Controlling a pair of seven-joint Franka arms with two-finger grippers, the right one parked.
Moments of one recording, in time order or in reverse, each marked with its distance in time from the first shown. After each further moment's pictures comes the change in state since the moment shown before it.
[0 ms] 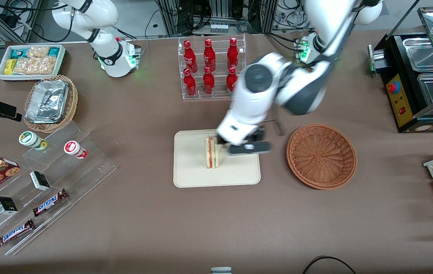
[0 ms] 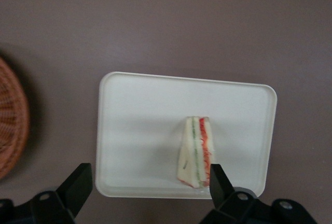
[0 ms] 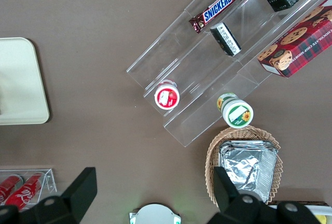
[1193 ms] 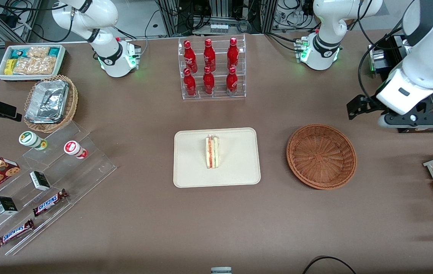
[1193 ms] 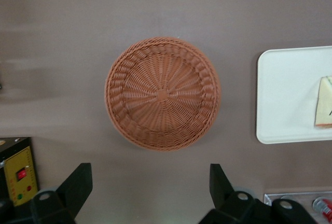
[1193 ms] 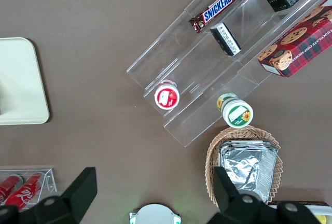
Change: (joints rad) arm 0.466 -0.437 0.032 -0.269 -0.039 -0.293 0.690
